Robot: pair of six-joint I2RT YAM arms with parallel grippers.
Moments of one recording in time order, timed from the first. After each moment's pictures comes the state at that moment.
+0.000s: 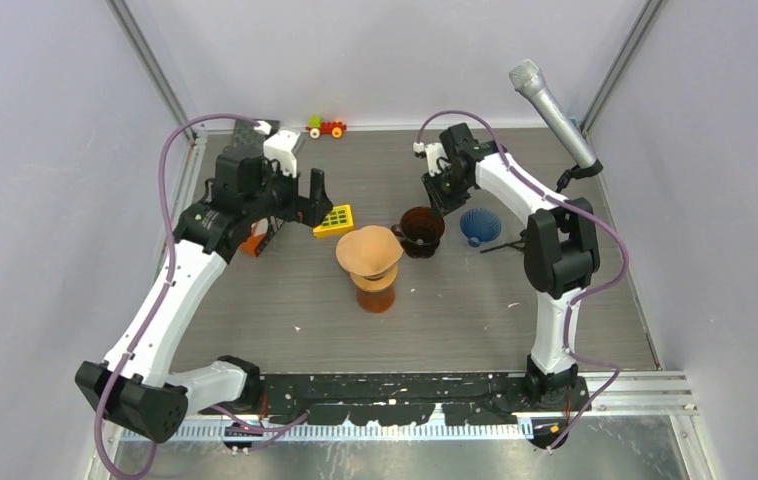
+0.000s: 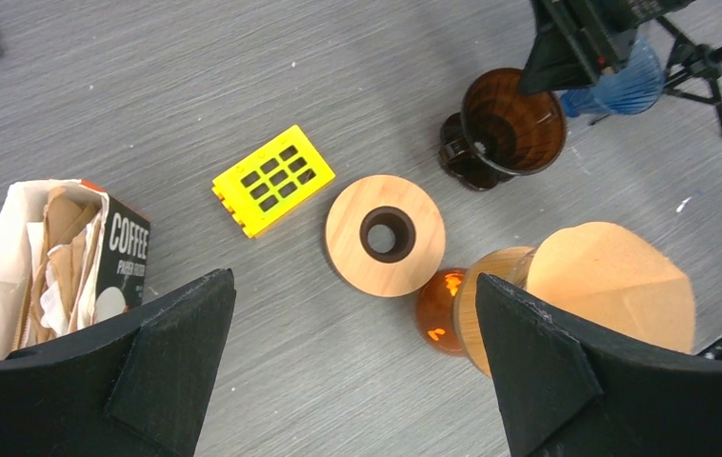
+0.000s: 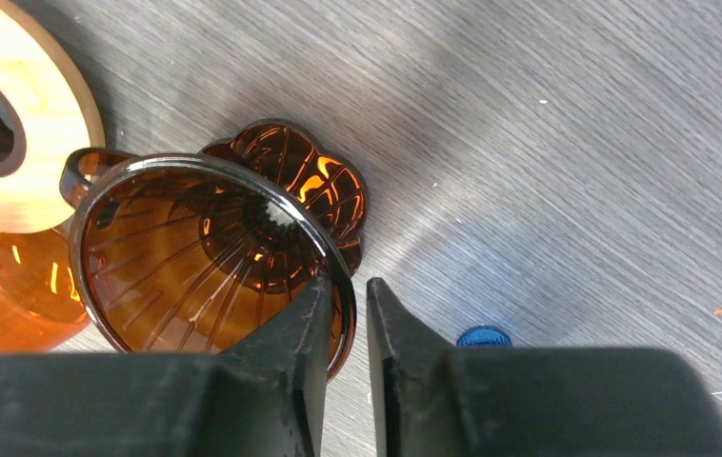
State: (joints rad) left arm -0.35 1.16 1.30 -0.64 0.19 -0.07; right arm 0.36 2.01 1.68 -0.81 -0.22 -0.17
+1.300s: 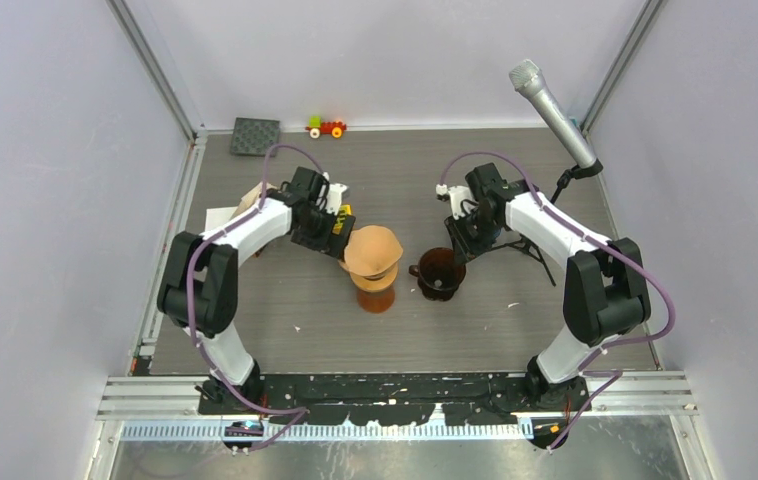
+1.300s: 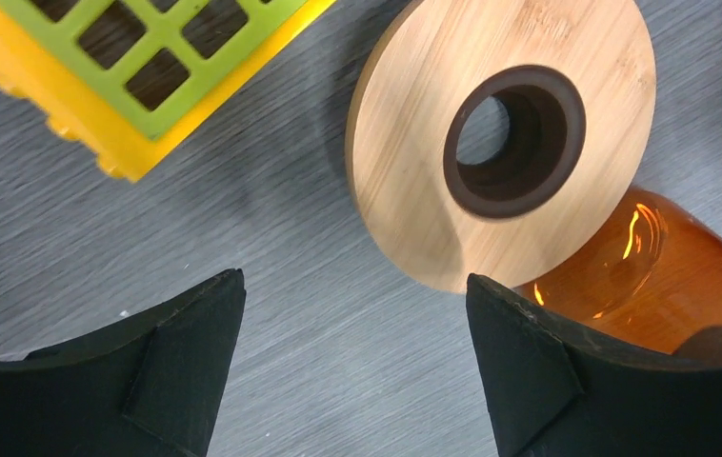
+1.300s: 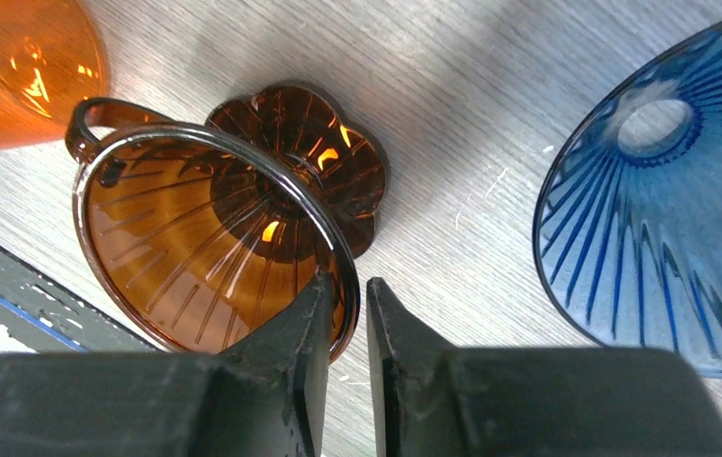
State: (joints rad) left arm -0.36 1.71 1.18 -0.60 0.22 0.04; right arm 0.33 1.65 1.20 -0.83 -0.32 -0.17
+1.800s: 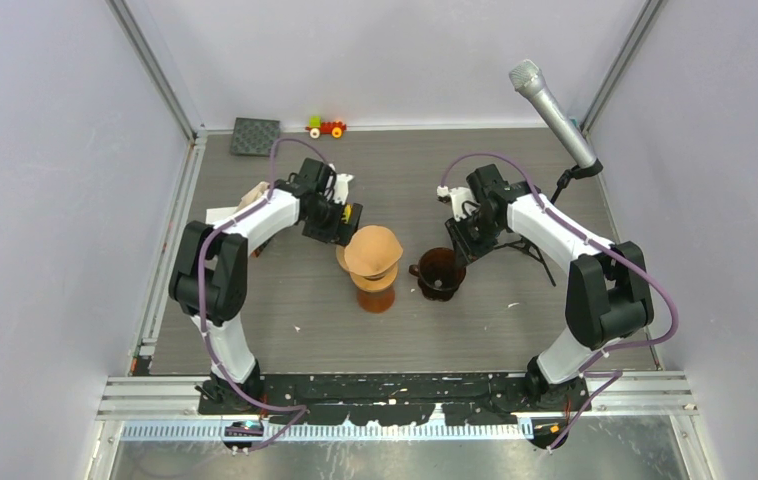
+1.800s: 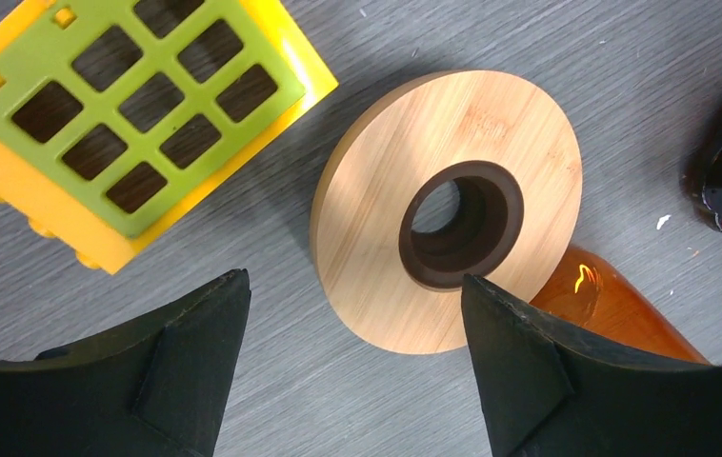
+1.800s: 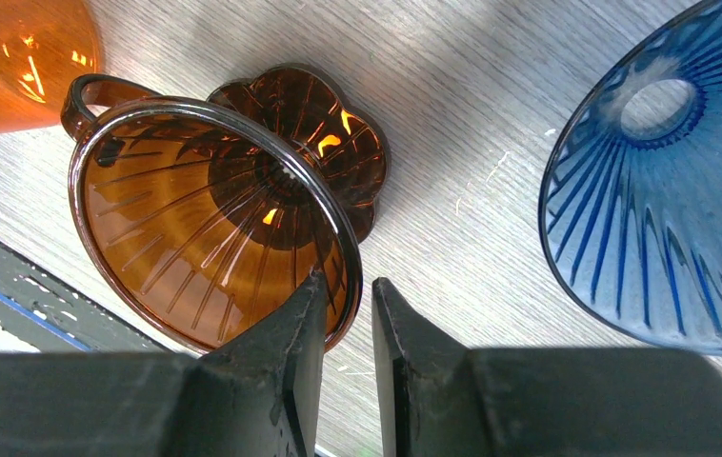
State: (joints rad) left arm -0.37 1.82 1.29 -0.59 0.28 -0.04; right arm 0.33 1.62 1.18 -0.85 -0.31 -0.18
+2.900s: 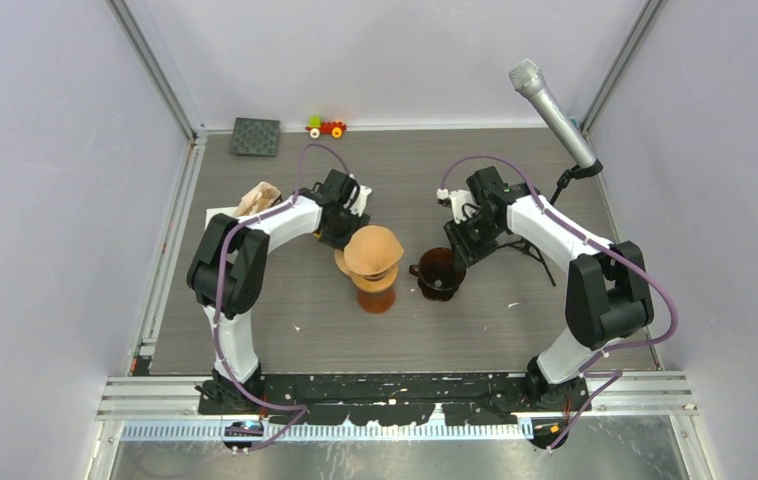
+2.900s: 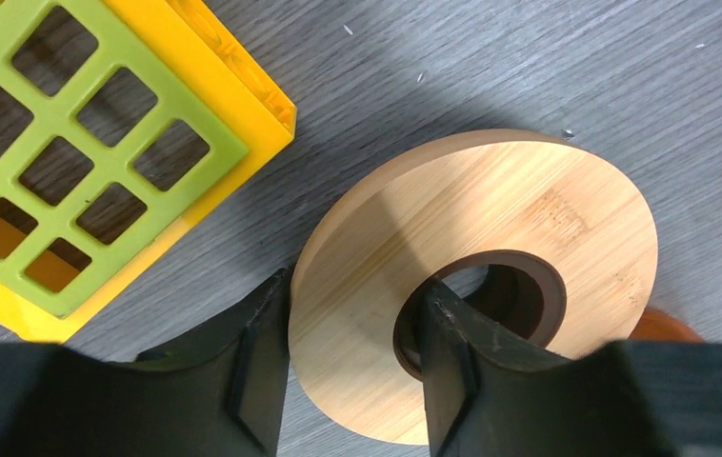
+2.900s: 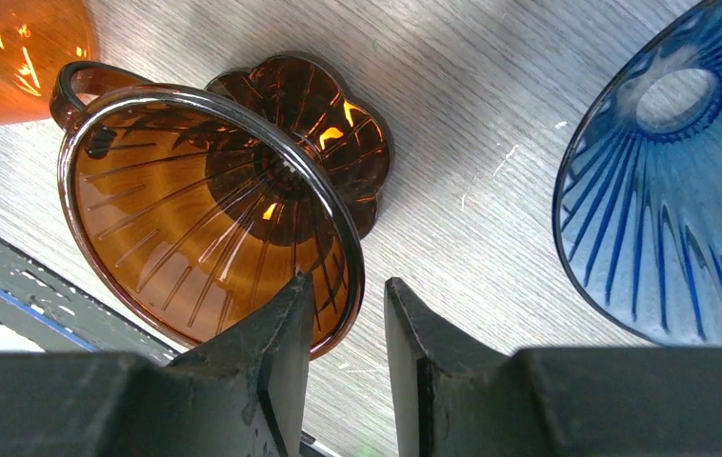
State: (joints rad) left arm -0.48 1.91 1.29 -0.52 0.09 -0.03; right arm 0.33 1.62 1.17 -0.85 -0.31 -0.19
